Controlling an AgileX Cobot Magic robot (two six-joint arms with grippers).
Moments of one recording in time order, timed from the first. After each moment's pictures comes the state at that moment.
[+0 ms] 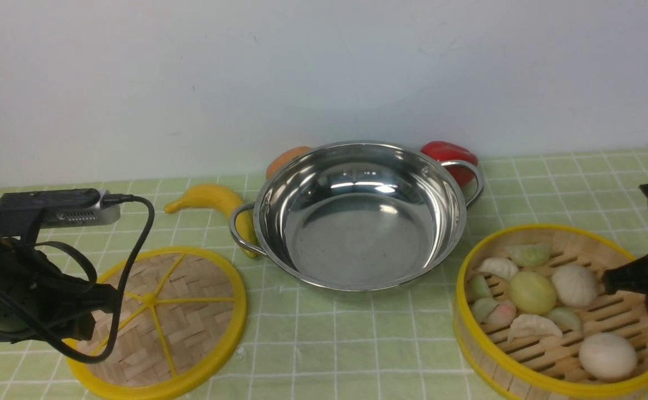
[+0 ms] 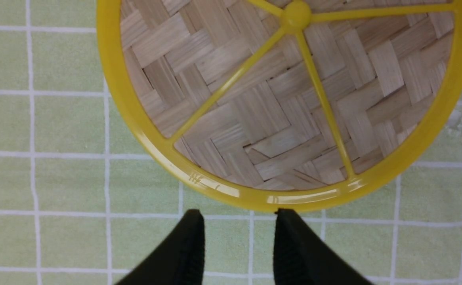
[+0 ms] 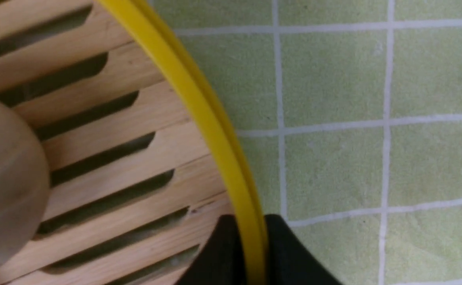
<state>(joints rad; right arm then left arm) 0.05 1.76 -1.00 -0.27 0.82 0.40 0.06 1.38 -0.89 -0.04 0.89 0.04</state>
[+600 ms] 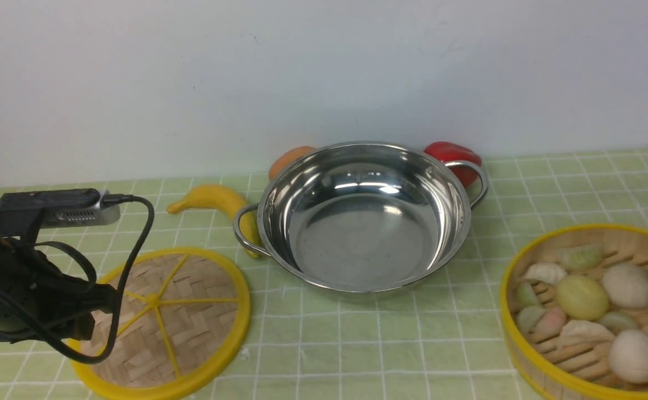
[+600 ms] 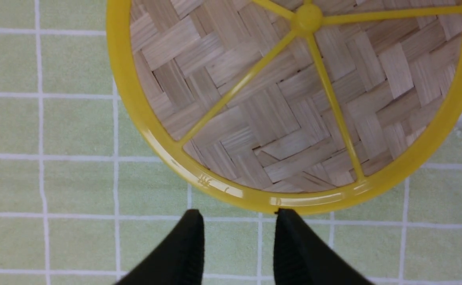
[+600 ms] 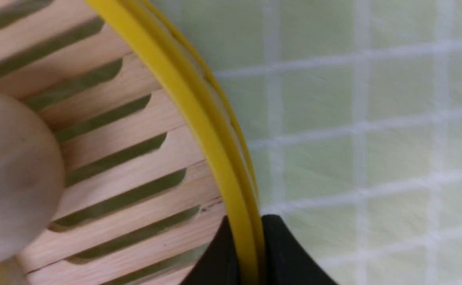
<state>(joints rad) -0.10 1.59 -1.00 -0.24 0.98 0.31 0.06 1.38 -0.89 -0.04 0.89 0.04</state>
